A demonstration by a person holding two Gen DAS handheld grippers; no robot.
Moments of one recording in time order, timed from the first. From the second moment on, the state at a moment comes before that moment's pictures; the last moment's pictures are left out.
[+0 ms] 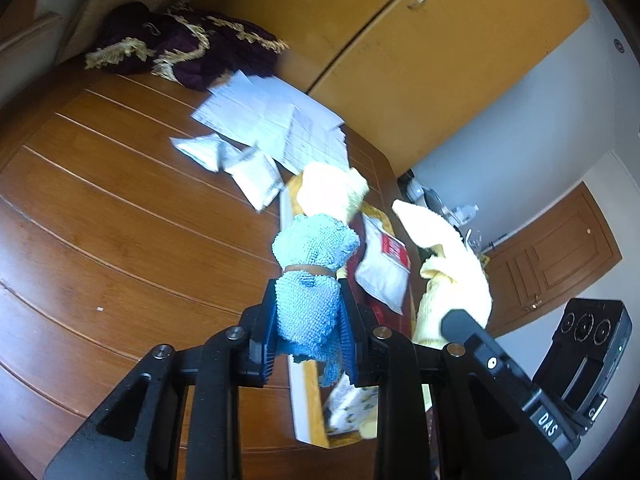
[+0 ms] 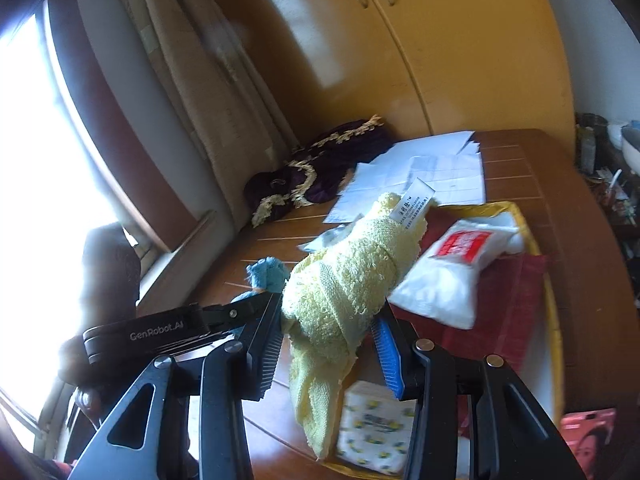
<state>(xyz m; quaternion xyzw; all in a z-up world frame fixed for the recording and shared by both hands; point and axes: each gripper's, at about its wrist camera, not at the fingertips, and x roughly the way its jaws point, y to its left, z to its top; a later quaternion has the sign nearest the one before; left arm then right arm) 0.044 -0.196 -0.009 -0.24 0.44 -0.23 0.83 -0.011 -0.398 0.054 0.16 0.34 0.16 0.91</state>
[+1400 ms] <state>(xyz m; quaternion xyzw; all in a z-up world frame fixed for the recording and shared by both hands) 0.030 -0.261 -0.041 -0.17 0.44 -0.33 0.82 0.002 -0.419 0.034 0.12 0.38 0.00 0.92</state>
